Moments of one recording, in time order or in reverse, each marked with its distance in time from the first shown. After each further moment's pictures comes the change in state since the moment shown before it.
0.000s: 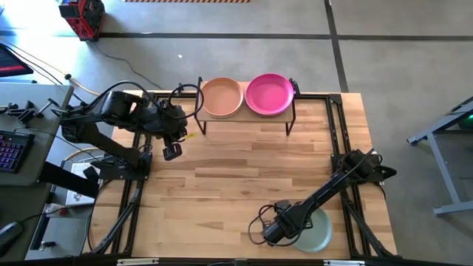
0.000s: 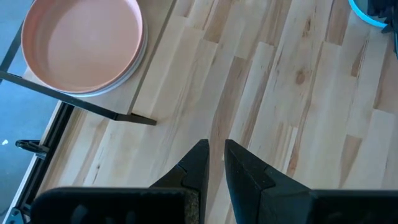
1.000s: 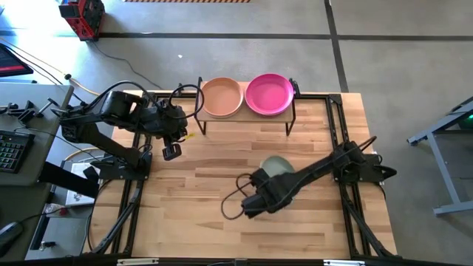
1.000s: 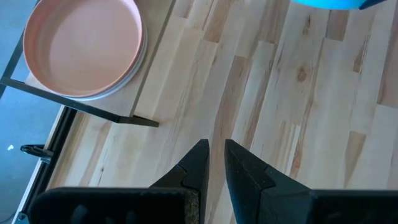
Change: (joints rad) left arm 0.000 0.000 0.000 0.000 -0.003 0.032; right arm -0.214 0.001 0.553 -0.576 0.401 -0.646
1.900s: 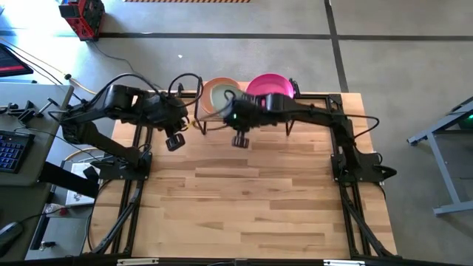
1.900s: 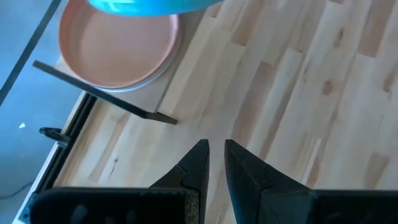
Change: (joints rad) left arm 0.115 0.000 0.000 0.000 -0.008 0.001; right arm -0.523 -0.001 0.345 0.206 0.018 -1.464
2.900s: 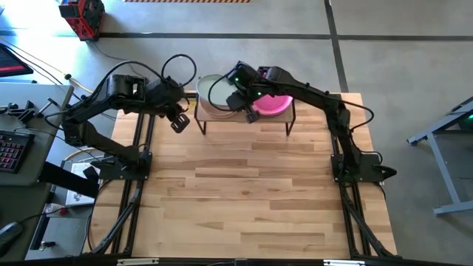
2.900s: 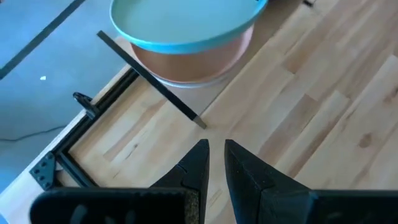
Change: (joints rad) left arm 0.189 0.000 0.000 0.008 -0.037 -0.111; right arm -0.283 0.056 -0.006 0.093 -0.319 -0.887
